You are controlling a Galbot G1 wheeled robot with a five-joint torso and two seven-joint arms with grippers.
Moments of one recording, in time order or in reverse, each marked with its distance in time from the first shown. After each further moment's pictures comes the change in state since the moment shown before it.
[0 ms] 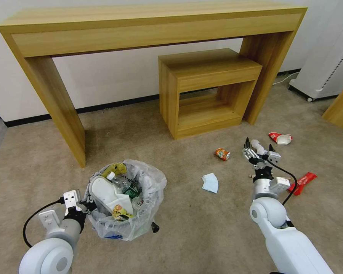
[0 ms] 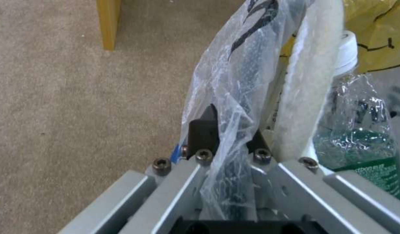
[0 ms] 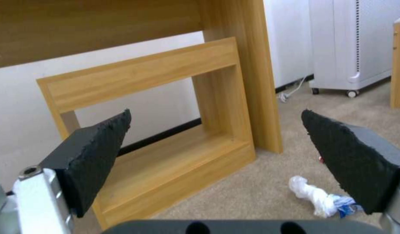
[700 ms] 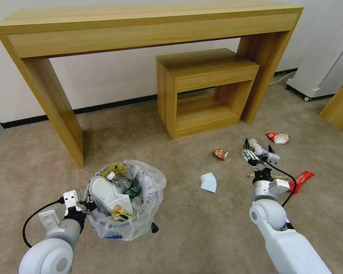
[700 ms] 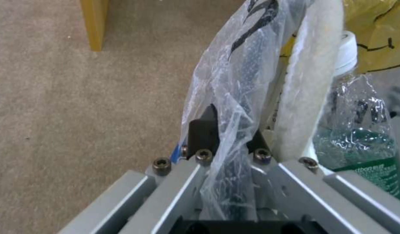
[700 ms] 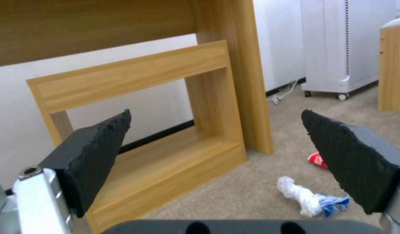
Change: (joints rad) left arm 0.000 -0.003 0.004 -0.001 0.007 -0.001 0.000; right arm -0.009 0.005 0.007 -0.006 -0.011 0.009 -0.024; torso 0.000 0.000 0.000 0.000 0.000
